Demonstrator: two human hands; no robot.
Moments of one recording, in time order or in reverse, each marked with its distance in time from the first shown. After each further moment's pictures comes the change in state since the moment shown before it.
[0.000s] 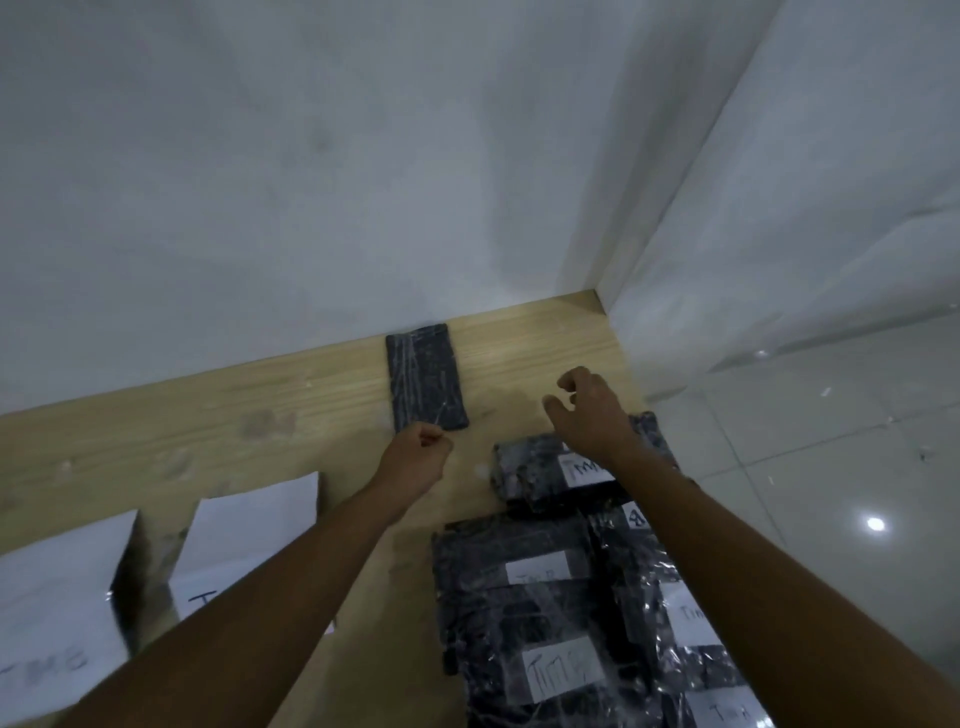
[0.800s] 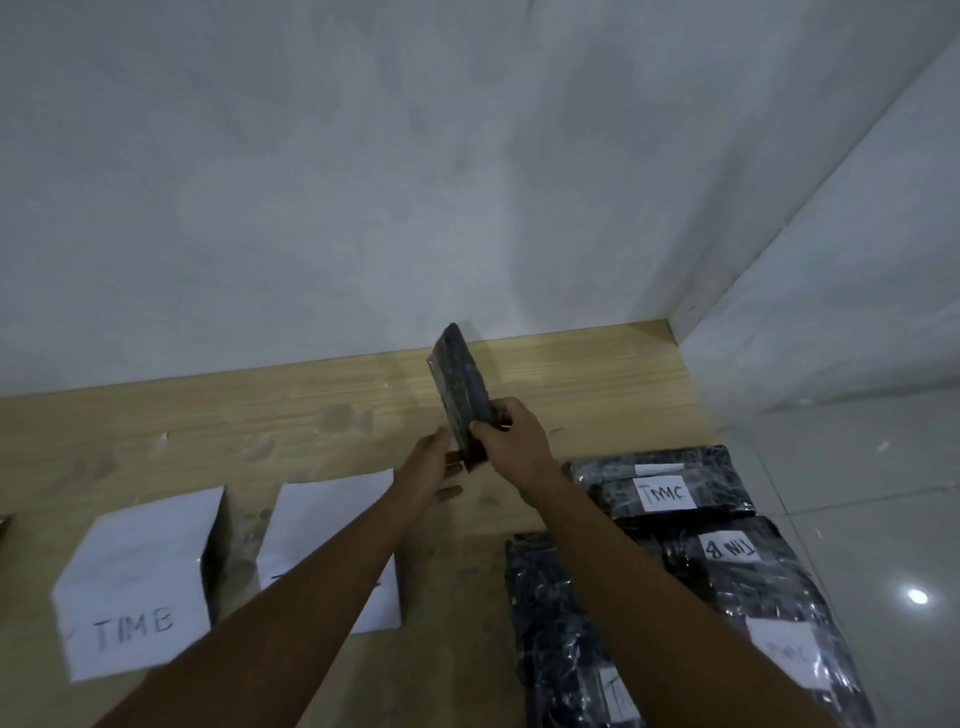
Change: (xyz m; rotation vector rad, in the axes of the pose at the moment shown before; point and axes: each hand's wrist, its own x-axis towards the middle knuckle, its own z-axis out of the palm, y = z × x) left_hand 0.011 -0.037 -0.066 -0.509 -0.013 -0.183; right_hand -0.023 -0.131 0.116 0.438 -0.170 0.099
